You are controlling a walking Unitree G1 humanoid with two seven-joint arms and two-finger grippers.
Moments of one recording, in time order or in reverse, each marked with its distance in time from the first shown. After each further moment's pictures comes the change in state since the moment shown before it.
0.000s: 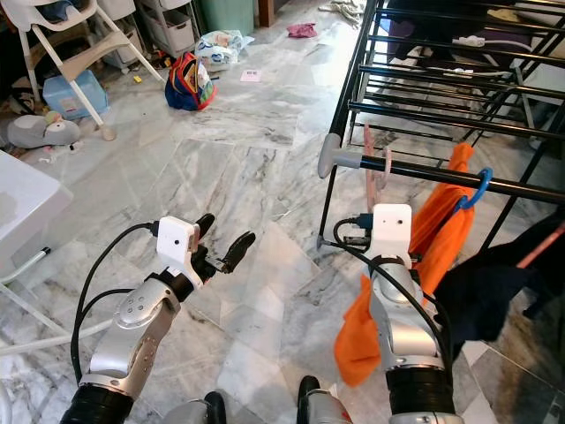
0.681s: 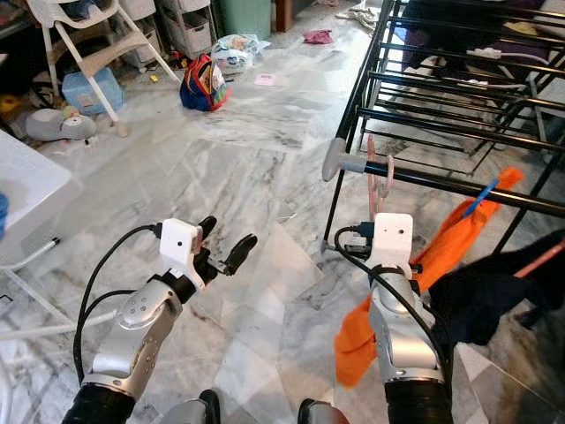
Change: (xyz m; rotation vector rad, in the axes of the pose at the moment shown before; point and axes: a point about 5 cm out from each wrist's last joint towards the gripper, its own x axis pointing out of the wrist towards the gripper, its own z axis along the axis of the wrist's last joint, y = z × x) left arm 0.001 -0.001 -0.003 -0.001 0.010 -0.004; right arm -0.009 0.000 -0.010 0.024 0.031 -0.024
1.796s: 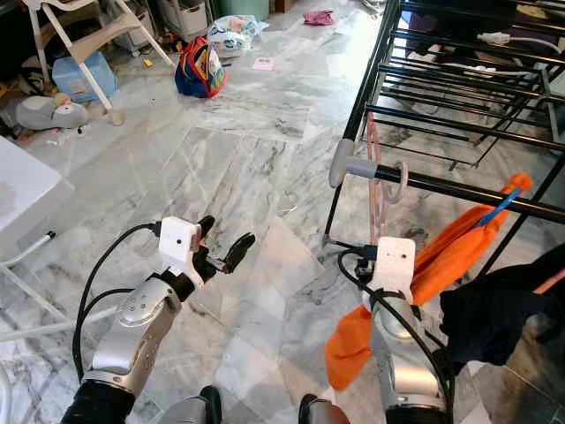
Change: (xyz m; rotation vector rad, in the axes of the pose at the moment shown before) left arm 0.001 0.003 -0.001 -0.003 0.018 0.015; right arm -0.017 -0.004 -0.026 0.041 0.047 -0.013
